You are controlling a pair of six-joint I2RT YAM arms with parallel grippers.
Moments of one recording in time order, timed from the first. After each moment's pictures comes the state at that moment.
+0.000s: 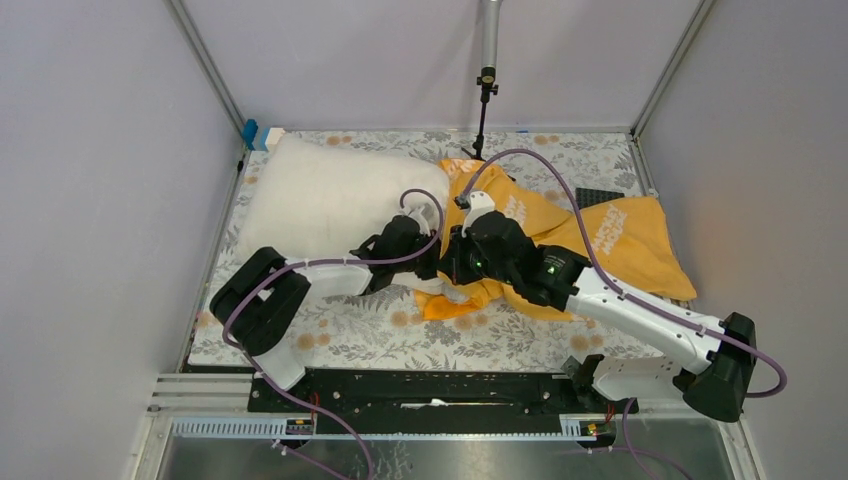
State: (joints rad) left arm -0.72 1.66 0.81 0.27 0.30 -0.91; right arm 0.98 1.19 1.07 -0.44 0.09 0.59
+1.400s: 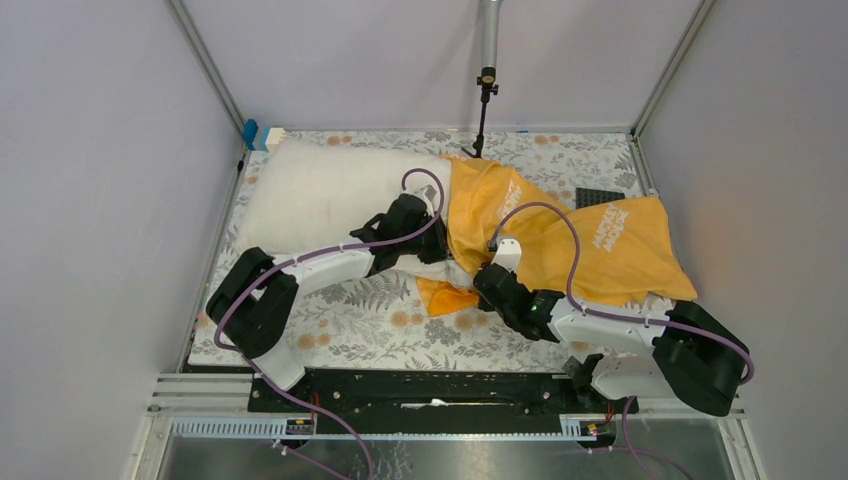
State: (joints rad) left arm -0.72 1.64 0.99 0.04 0.26 -0.92; right arm 0.95 1.26 0.52 -0.07 0.51 0.69
